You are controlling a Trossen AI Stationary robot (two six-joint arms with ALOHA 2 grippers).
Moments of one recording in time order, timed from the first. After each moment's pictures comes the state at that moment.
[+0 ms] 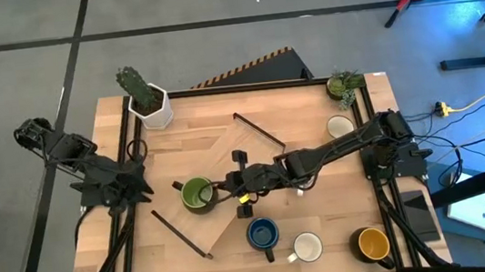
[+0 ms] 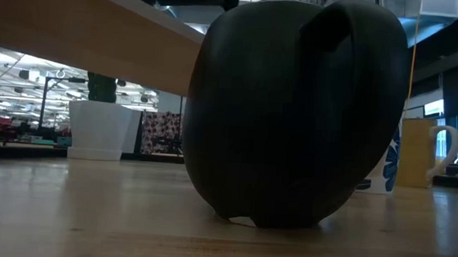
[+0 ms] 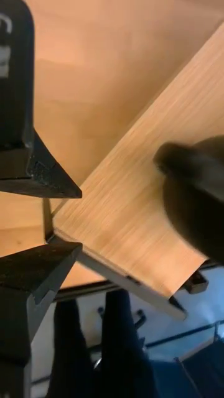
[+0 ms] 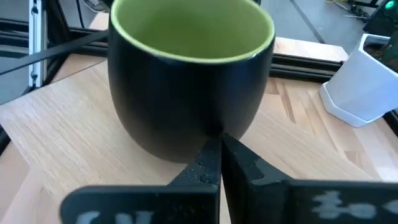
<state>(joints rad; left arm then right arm) -0.55 0.58 0.87 -1.06 -0.07 -0.60 0.25 1.90 1.53 -0.12 0.26 0.00</state>
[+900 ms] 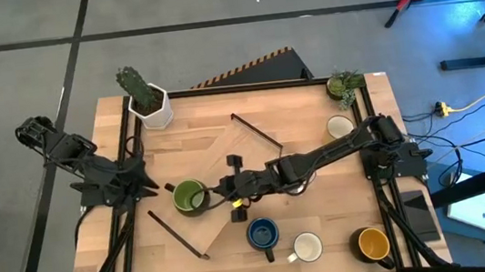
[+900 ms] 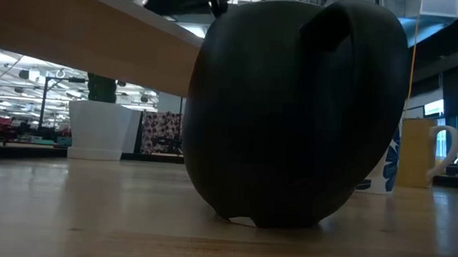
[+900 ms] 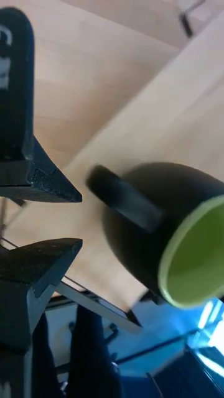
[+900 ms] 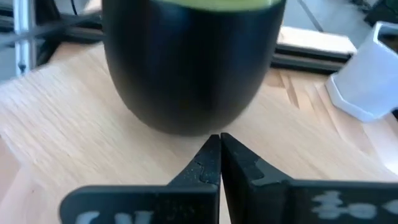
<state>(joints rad) -0.58 0.58 0.87 -0.98 -0.19 -0.61 0.25 1.98 1.61 -0.18 0.28 0.01</state>
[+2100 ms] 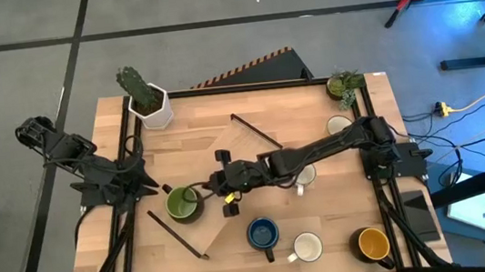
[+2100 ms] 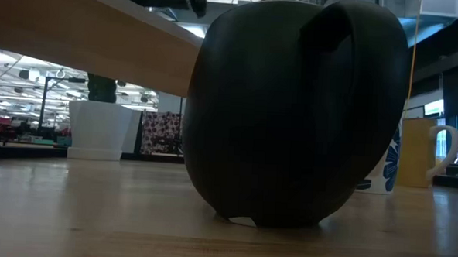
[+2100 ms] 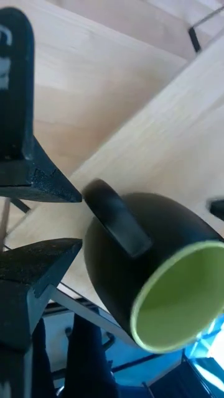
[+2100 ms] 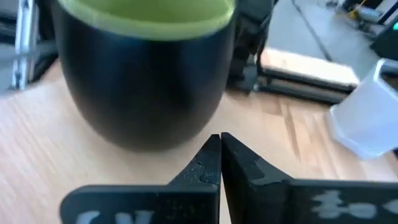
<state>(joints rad) -0.58 0.57 0.87 -1.02 -0.22 -0.65 0.20 2.04 1.71 -0.13 0.18 -0.11</state>
